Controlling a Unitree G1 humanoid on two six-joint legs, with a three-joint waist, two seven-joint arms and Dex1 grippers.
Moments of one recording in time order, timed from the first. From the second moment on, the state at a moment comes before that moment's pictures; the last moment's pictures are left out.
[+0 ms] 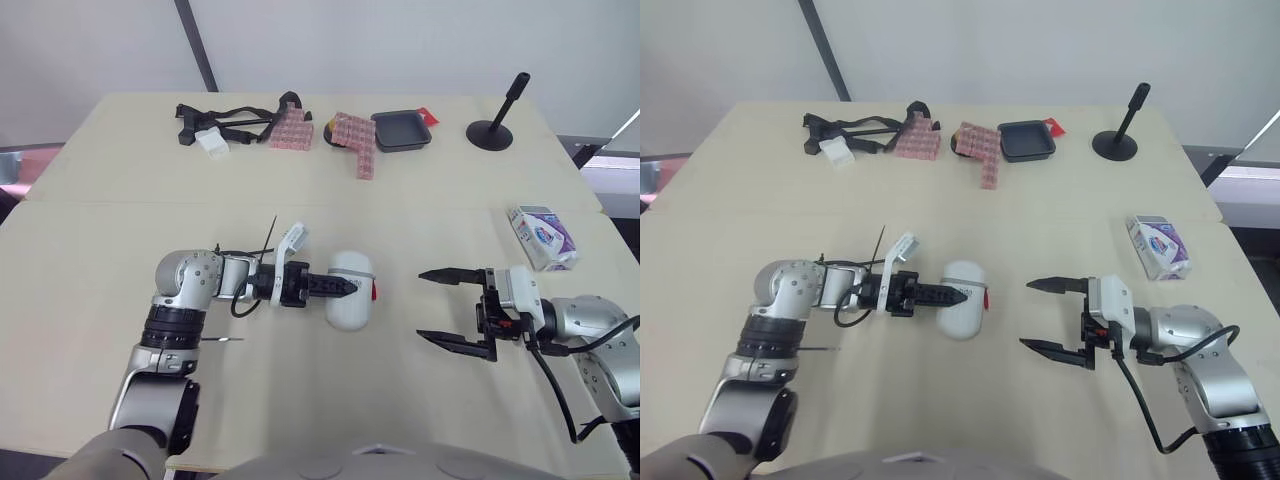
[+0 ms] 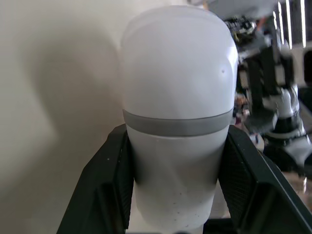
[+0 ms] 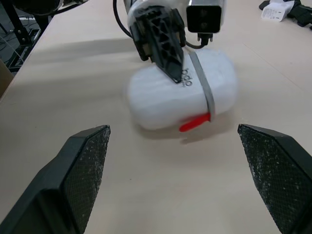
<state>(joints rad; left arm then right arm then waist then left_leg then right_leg) -0.52 0.20 0.10 0.09 -0.86 1.57 -0.59 0.11 -0.66 -0.07 -0.24 0.50 0.01 1.25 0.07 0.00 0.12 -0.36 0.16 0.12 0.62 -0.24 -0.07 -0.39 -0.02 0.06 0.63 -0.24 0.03</state>
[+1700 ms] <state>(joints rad) -0.25 0.46 -0.05 0.02 -0.36 0.25 -0.74 0.08 -0.46 -0.11 -0.21 0.50 0.13 0.85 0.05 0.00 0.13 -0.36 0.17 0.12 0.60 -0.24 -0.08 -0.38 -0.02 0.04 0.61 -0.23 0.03</state>
